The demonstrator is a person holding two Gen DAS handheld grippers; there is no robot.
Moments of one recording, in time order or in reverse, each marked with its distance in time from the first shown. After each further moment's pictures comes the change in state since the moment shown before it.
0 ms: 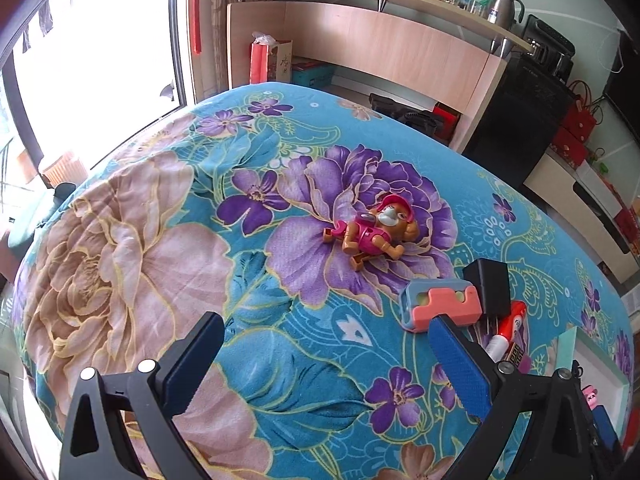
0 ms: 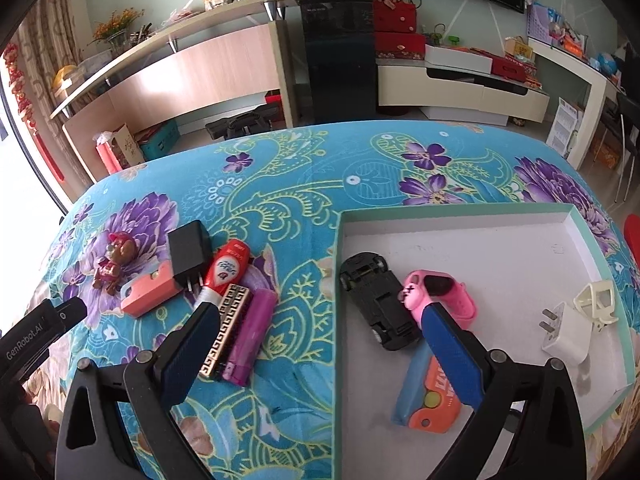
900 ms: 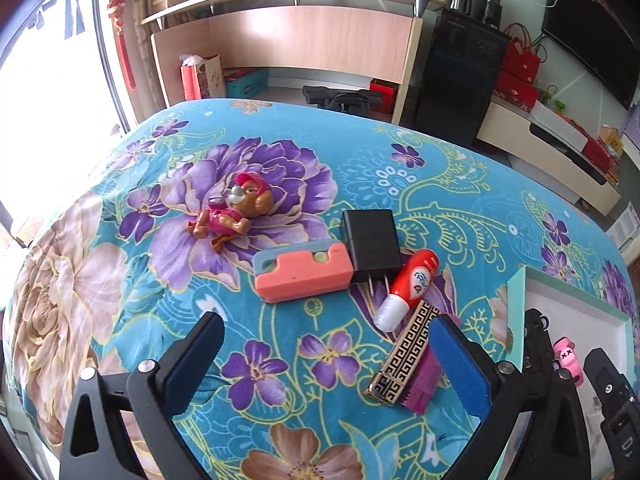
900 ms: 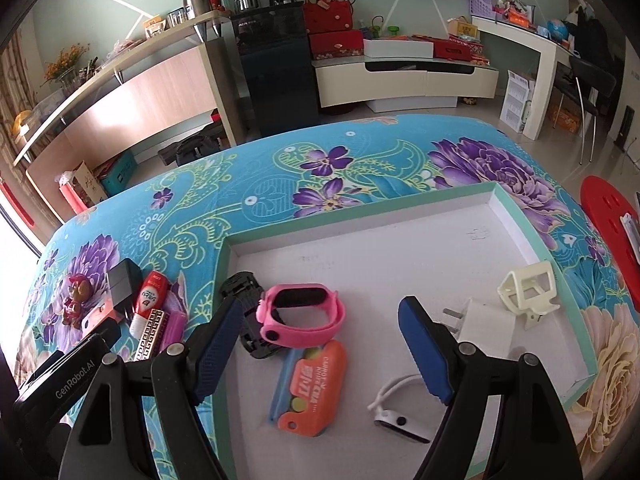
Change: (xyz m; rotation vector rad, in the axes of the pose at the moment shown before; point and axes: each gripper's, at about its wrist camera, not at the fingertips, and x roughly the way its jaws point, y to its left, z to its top) left arm -0.003 -0.101 -0.030 0.211 0.005 -0.060; right arm -0.023 -0.084 0.007 0.166 -0.014 -0.115
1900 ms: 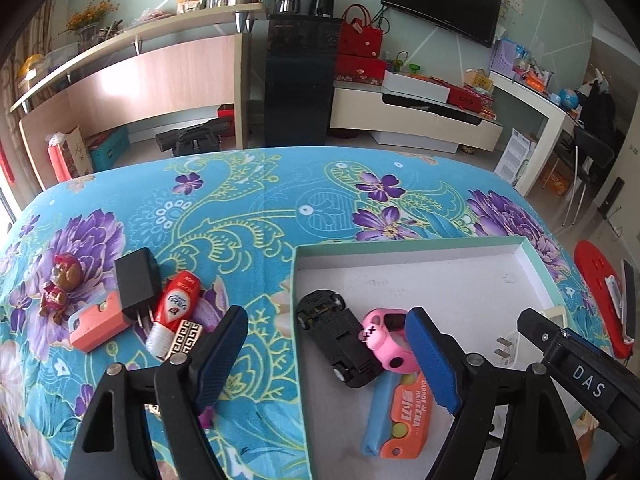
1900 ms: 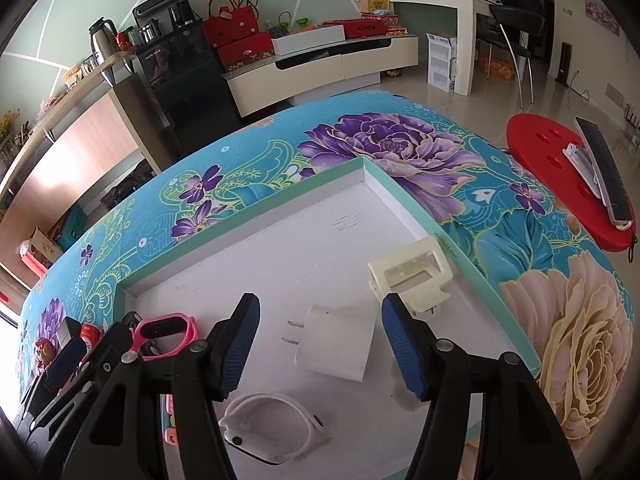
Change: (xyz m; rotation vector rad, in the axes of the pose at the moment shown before) left arm -0.025 -0.135 -0.027 0.351 -0.067 -0.351; right arm -0.006 -0.109 0.002 0.243 0.006 -0.144
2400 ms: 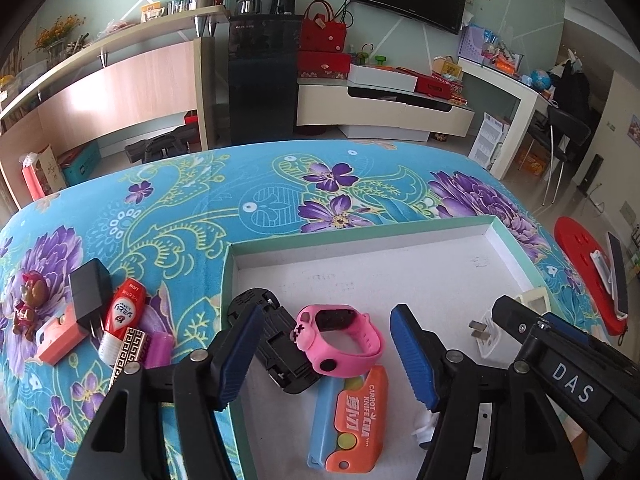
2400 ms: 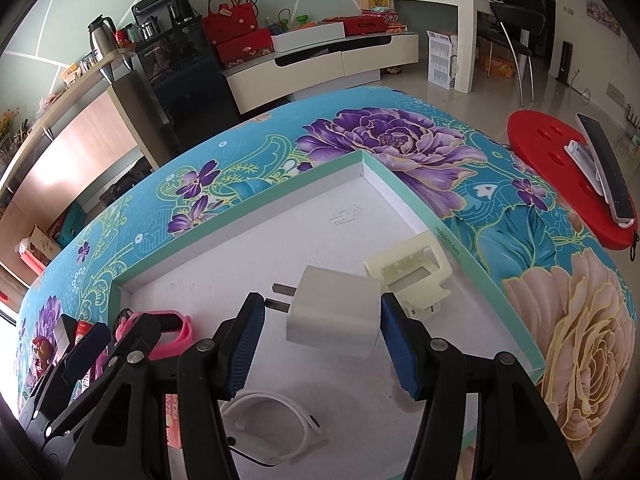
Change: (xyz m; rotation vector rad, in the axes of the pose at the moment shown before) left arm 0.014 -0.041 -0.006 0.093 0.006 -0.086; right arm 0.002 -0.007 -0.001 0.013 -0.006 -0.012
